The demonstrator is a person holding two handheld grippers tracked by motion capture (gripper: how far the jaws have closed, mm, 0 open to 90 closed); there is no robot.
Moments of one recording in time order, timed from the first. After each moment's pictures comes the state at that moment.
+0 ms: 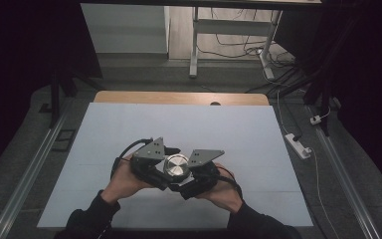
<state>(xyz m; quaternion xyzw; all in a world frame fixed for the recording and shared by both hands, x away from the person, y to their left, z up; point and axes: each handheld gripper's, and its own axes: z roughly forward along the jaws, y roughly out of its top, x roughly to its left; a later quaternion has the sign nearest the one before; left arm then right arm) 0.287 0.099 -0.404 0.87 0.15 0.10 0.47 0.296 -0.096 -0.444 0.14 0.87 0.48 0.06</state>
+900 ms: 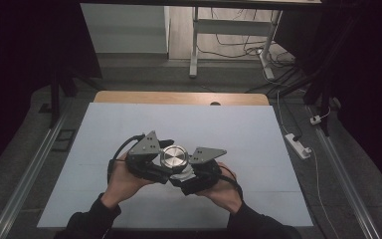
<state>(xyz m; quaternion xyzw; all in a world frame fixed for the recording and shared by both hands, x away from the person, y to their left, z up) 0.278 0.109 -0.389 0.84 0.21 0.14 0.49 0.301 -0.101 -0.446 0.18 0.86 0.47 0.09</state>
